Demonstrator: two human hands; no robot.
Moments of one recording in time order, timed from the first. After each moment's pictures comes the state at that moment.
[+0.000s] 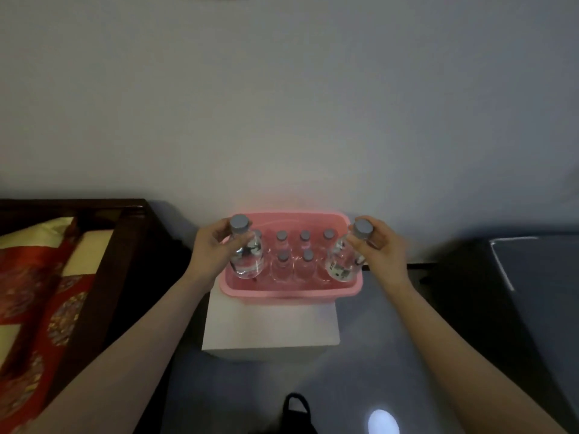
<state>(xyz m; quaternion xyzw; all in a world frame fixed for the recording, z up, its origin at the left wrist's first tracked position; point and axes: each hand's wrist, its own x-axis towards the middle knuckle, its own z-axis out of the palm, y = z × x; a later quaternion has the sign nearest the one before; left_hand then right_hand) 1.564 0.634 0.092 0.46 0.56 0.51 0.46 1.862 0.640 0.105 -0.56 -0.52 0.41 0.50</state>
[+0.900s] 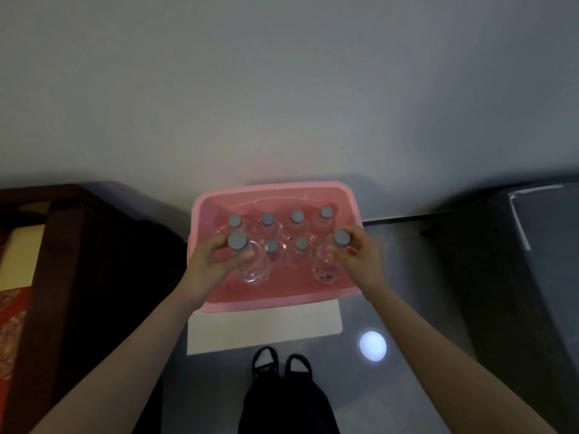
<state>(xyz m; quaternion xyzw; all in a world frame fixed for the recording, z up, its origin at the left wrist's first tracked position) 1.579 0.698 -0.011 0.46 0.60 0.37 0.54 1.859 0.704 -0.028 -0.67 -0.50 0.40 0.37</state>
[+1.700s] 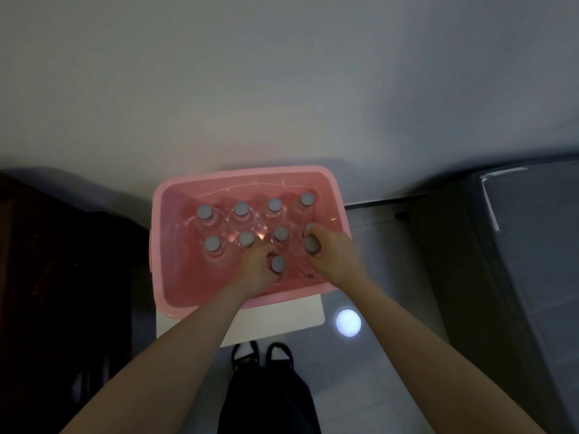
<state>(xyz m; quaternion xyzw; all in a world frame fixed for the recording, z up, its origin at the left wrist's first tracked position) 1.678 0.711 -0.110 0.64 0.60 0.16 0.46 1.854 0.713 -0.048 -0.68 -0.69 0.25 0.07</state>
